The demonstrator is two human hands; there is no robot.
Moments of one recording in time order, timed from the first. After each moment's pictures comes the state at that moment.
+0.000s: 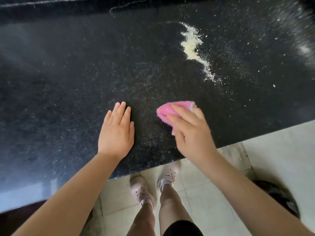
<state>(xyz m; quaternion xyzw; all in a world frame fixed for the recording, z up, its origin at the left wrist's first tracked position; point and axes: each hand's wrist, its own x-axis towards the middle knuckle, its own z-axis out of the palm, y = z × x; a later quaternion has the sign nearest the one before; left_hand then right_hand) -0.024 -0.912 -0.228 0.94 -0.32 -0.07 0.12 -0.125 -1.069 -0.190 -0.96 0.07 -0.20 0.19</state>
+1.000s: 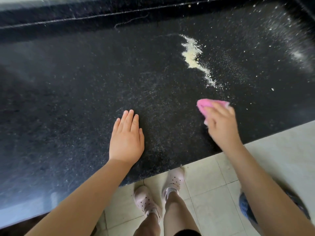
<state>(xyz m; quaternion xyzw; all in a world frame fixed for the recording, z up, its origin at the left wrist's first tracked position) -0.025 -0.912 -0.230 0.94 -0.32 -0.05 0.11 -0.130 -1.138 -0.222 -0.96 0.20 -0.14 0.13</state>
